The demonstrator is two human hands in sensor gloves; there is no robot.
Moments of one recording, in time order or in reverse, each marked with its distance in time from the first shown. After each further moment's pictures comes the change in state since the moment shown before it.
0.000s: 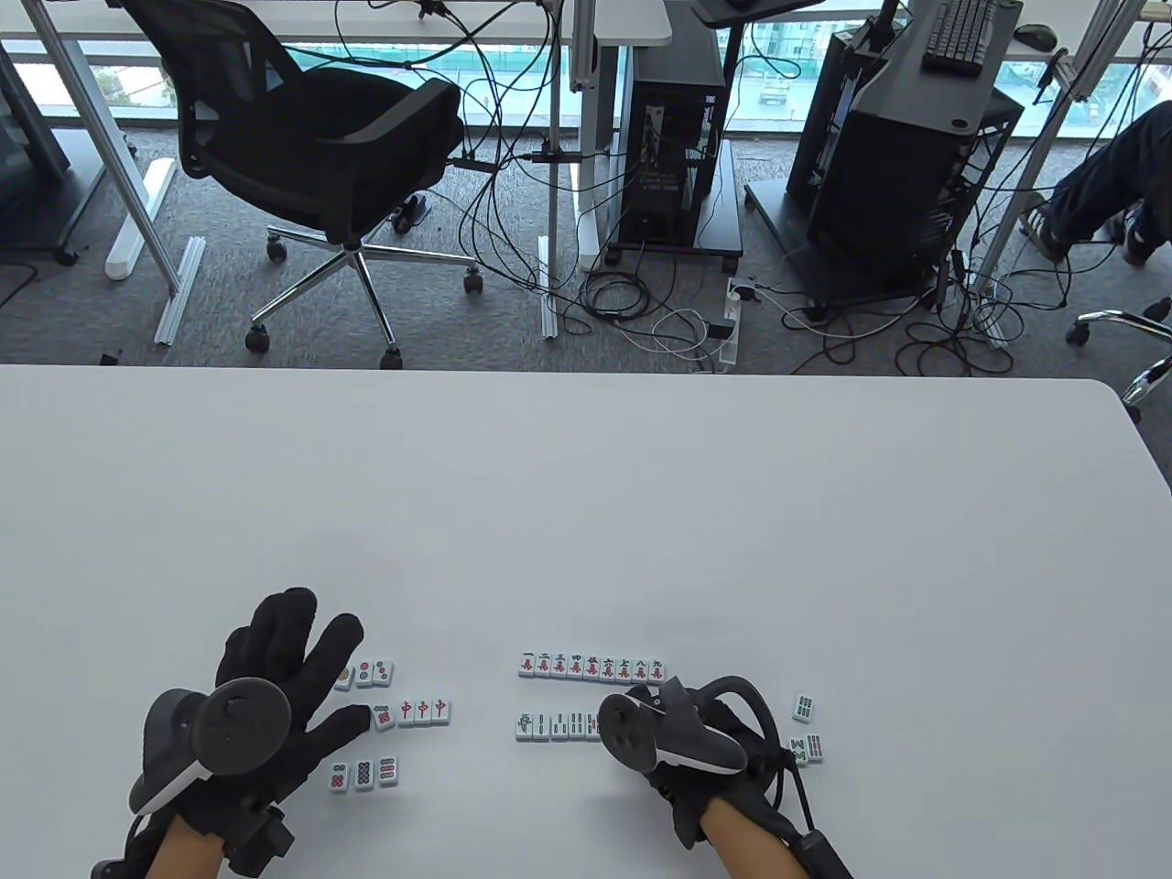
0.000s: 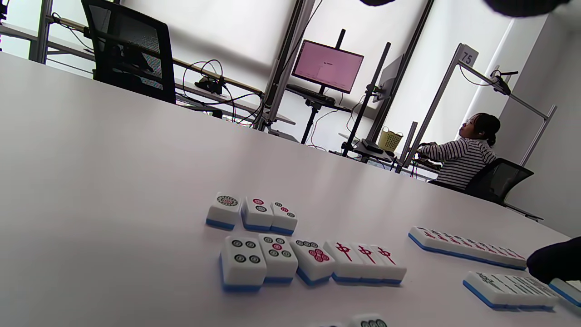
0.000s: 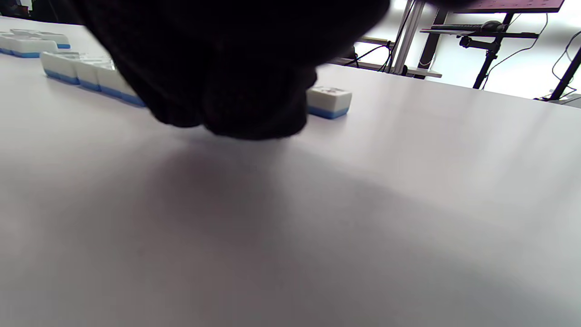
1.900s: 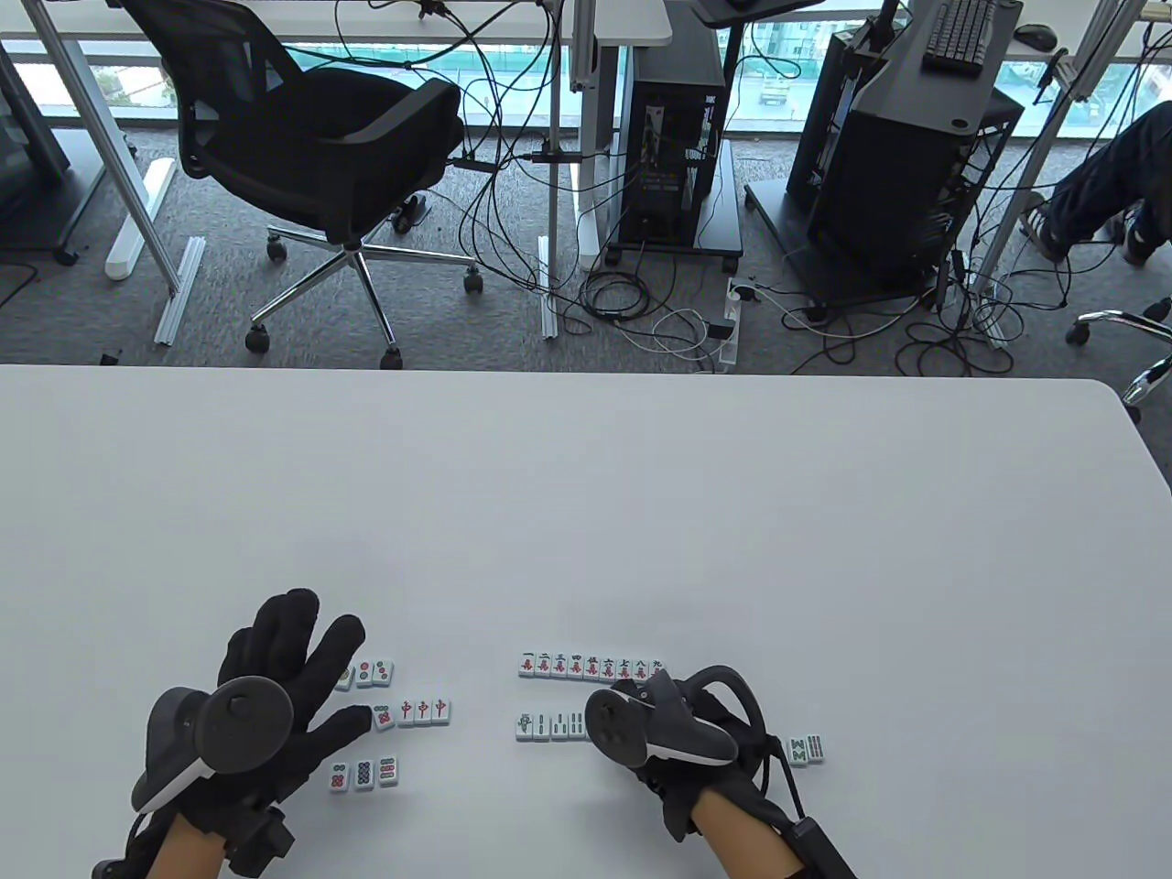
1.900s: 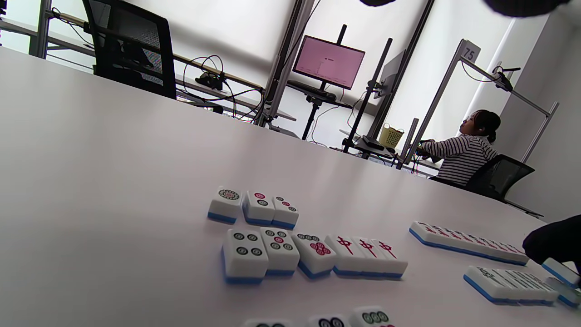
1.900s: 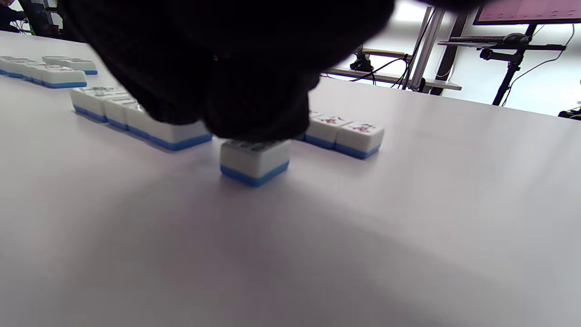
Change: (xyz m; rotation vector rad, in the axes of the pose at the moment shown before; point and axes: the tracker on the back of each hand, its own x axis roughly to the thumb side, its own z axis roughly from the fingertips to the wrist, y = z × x) left_hand -0.001 -0.002 -0.001 -0.014 0.004 0.002; right_hand 0.012 -0.014 -0.006 -0.034 -0.049 0.004
